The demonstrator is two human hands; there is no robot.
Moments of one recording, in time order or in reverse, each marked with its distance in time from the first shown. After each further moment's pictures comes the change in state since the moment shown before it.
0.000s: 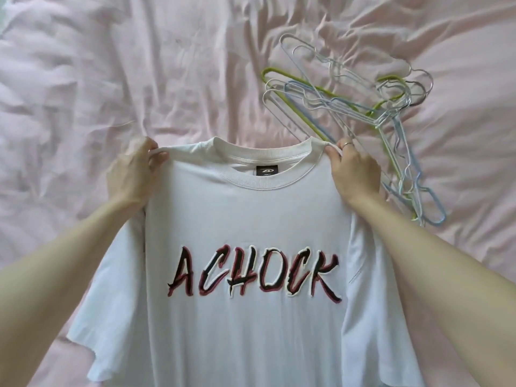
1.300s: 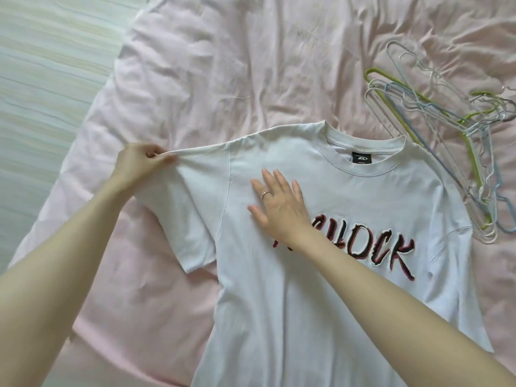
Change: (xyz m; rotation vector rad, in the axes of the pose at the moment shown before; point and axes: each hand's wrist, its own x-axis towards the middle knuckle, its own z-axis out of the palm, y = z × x) left_hand -0.047 -0.181 -0.096 -0.405 -0.138 -0.203; right_hand -0.162 -0.232 0.056 -0.068 -0.526 -0.540
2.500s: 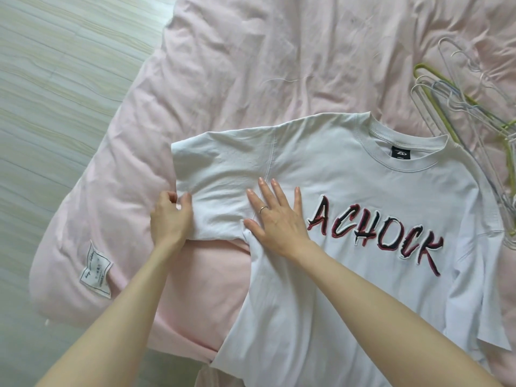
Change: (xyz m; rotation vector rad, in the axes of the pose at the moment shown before) left_hand -0.115 -0.067 0.039 -0.084 0.277 -0.409; right_hand -0.016 -0.069 0.051 -0.118 -0.065 -0.089
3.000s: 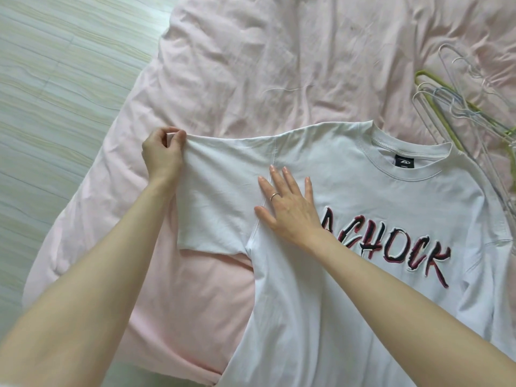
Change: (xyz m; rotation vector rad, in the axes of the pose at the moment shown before) left_hand 0.099 0.072 -0.004 -0.392 0.075 0.223; right_hand 0.031 0.019 -0.029 0.023 0.022 0.037
